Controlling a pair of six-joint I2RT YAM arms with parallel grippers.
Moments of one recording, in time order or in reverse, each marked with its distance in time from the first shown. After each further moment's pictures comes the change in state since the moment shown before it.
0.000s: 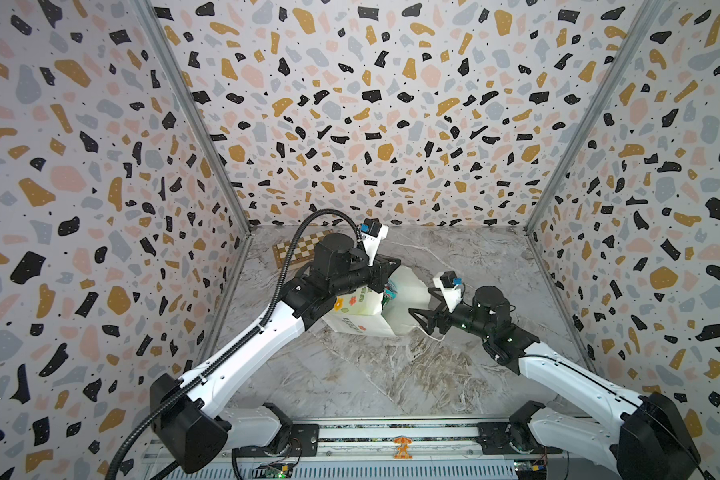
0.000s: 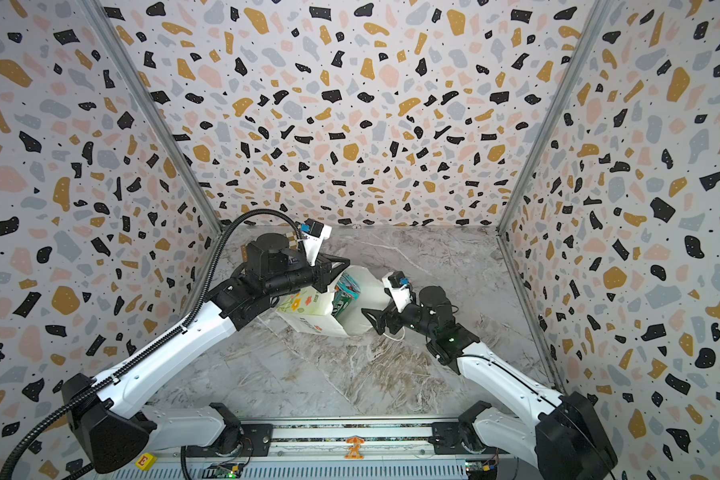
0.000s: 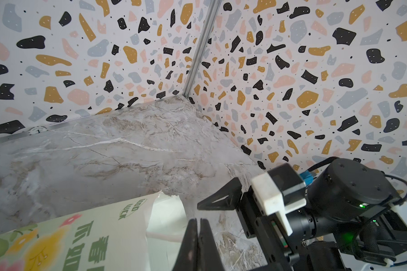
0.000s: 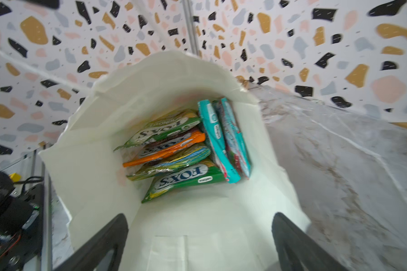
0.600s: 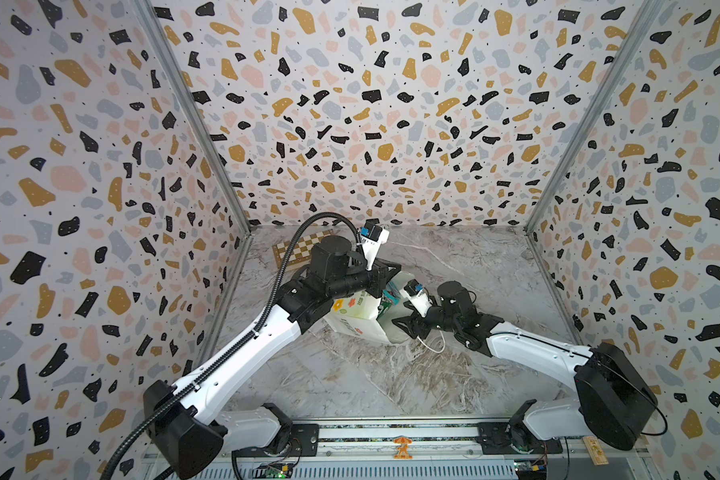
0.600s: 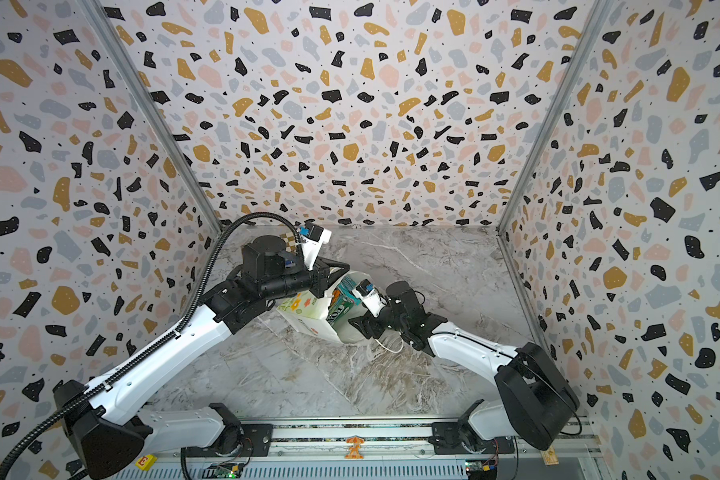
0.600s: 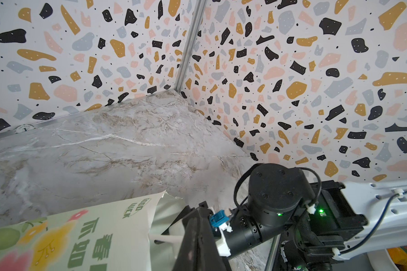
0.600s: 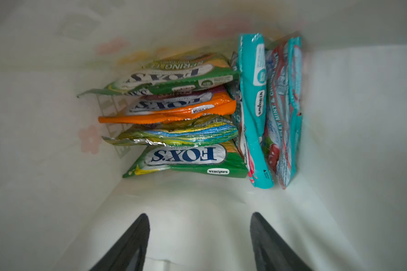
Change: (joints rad) left arm -0.006 -0.028 -0.003 -0.042 0.047 0.021; right arm 0.104 0.289 0.156 -0.117 0.047 -0.149
